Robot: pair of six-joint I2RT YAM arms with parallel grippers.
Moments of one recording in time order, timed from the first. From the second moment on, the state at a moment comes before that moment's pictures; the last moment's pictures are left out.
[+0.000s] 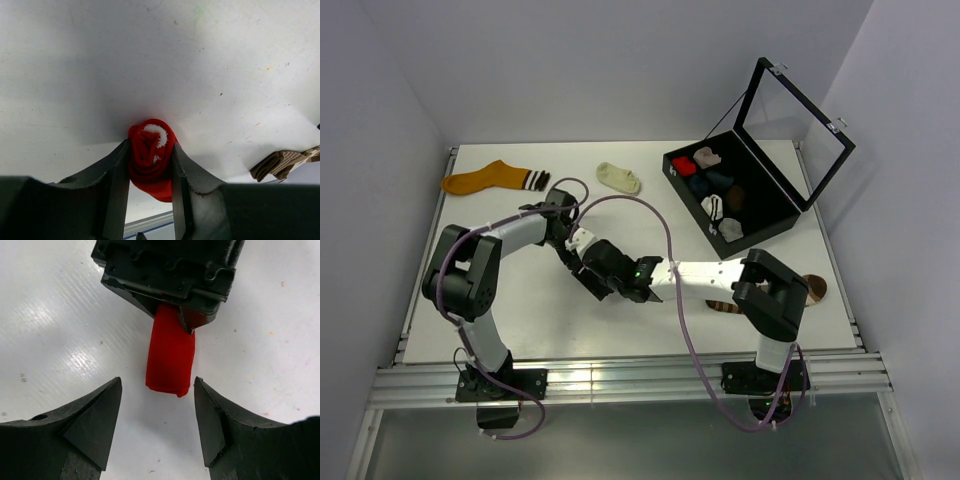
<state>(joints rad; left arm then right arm) -0.37 1.79 1.08 -0.52 0.26 -0.90 1.08 1.78 1.13 -0.11 0.25 0.09</state>
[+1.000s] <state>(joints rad) -0.38 1.85 1.16 -0.61 0.26 -0.87 1.14 1.99 1.19 -0.05 0.46 -0.06</state>
